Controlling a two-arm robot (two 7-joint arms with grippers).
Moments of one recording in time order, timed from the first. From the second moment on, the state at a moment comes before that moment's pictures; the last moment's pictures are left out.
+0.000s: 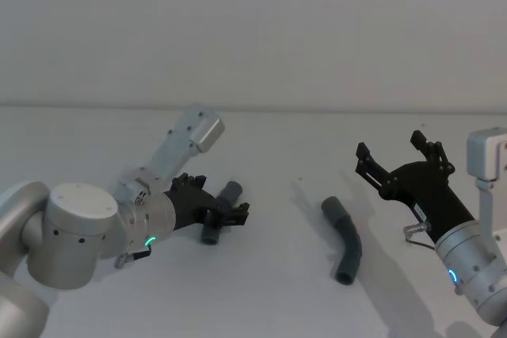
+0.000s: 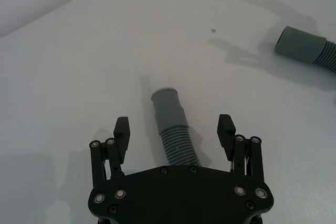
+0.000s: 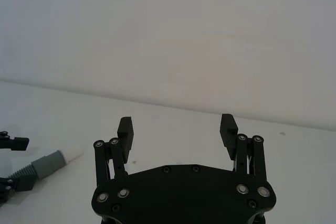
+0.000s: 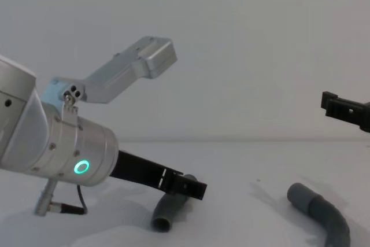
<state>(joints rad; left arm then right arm) -0.39 0.33 0.54 -1.63 -0.29 0.70 -0.23 -0.01 0.34 -0.23 -1.77 0.29 0.03 0.07</state>
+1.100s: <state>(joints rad) -0.41 0.26 0.54 -1.56 -0.27 0.75 -0.22 -0.01 0.34 -0.23 -1.77 0.29 0.03 0.07</state>
